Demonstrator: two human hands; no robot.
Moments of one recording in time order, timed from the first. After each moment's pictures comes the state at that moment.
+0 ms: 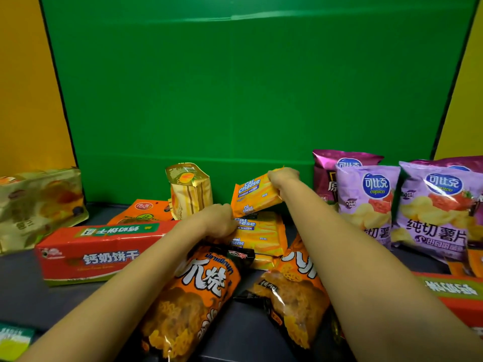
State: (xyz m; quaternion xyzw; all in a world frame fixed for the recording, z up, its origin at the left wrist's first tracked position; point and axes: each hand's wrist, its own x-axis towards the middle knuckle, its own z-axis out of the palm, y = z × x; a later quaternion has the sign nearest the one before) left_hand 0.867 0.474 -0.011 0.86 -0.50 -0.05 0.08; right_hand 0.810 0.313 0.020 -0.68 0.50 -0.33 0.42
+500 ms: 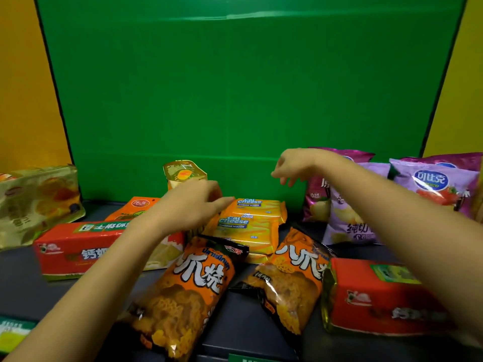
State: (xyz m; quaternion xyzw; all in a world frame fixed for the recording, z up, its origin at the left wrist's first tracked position) left_hand 0.855 0.536 0.024 0.78 -0.58 0.11 0.19; right_hand 0.739 0.352 0.079 -0.93 0.36 -0.02 0.10
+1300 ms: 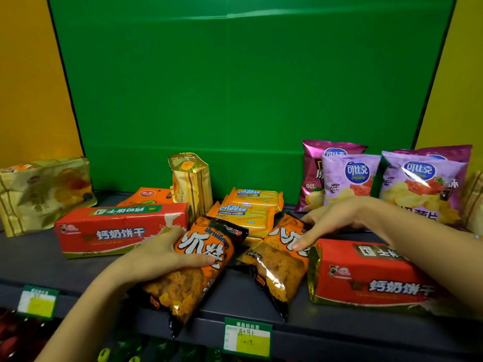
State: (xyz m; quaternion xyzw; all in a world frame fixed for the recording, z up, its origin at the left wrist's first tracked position) left_hand 0.828 0.617 -0.029 0.82 -0.45 -0.20 0.29; right_hand 0.640 0.389 0.019 -0.87 0.34 0.19 0.30
